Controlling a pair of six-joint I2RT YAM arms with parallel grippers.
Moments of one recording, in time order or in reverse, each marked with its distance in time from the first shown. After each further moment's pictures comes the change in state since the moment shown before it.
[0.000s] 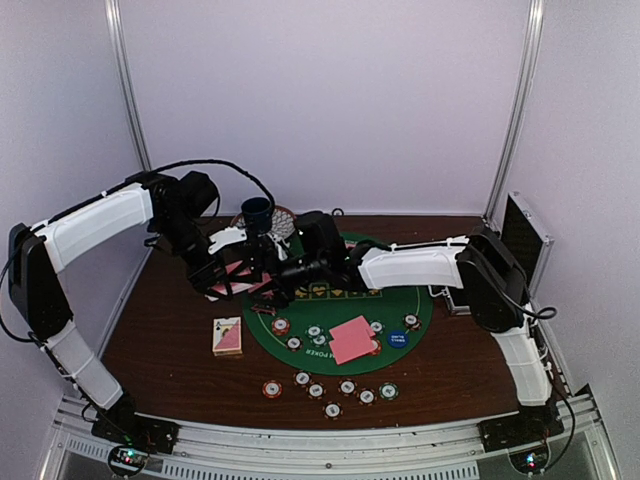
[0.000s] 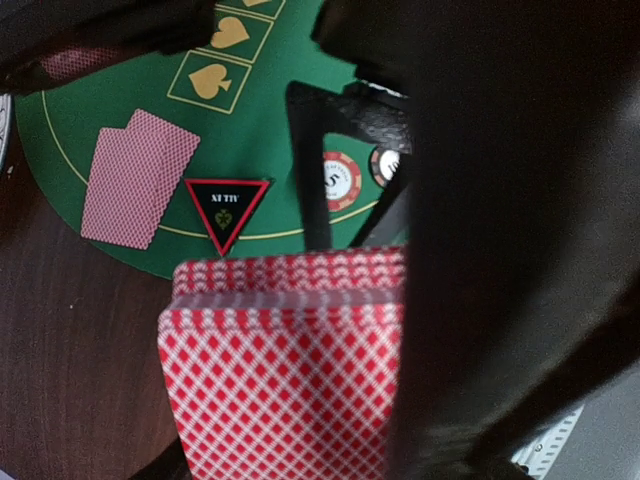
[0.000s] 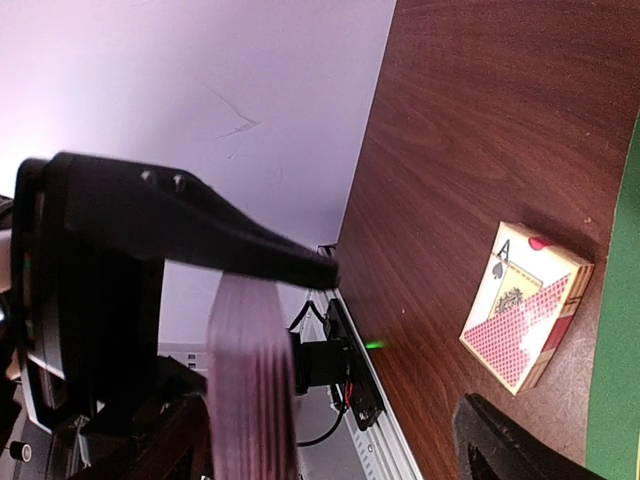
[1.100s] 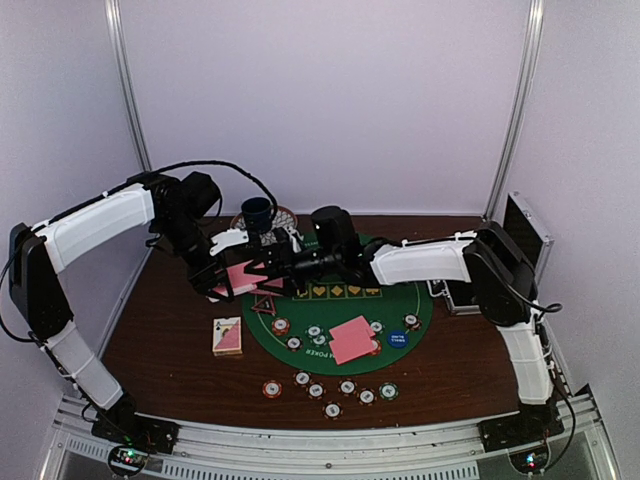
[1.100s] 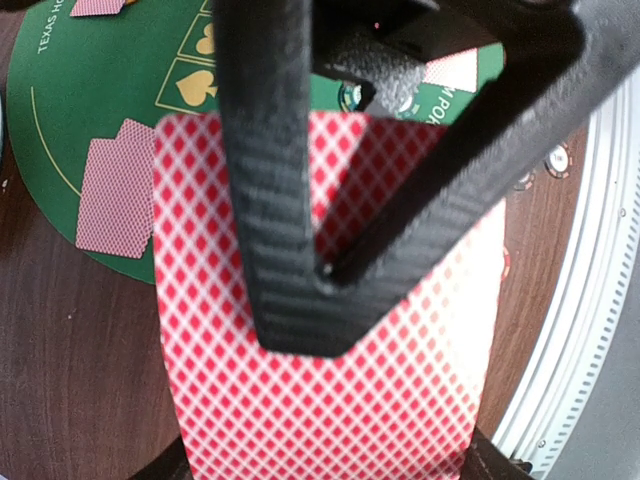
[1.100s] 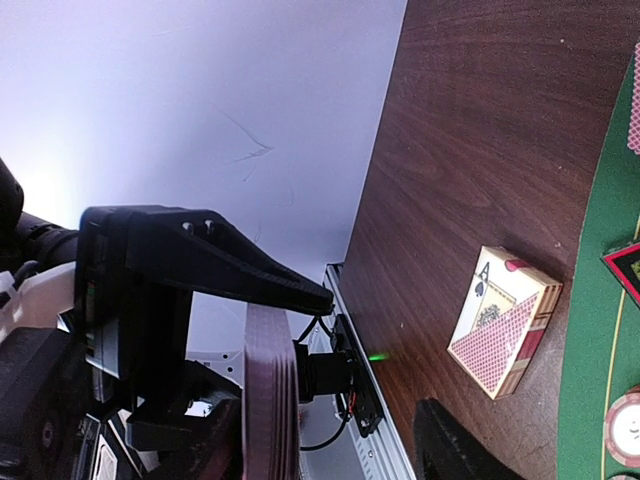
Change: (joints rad) left arm -0.010 0.000 0.001 -0.002 0.002 0.021; right arm -0.056 -0.019 -0.076 0.119 -0.014 0.042
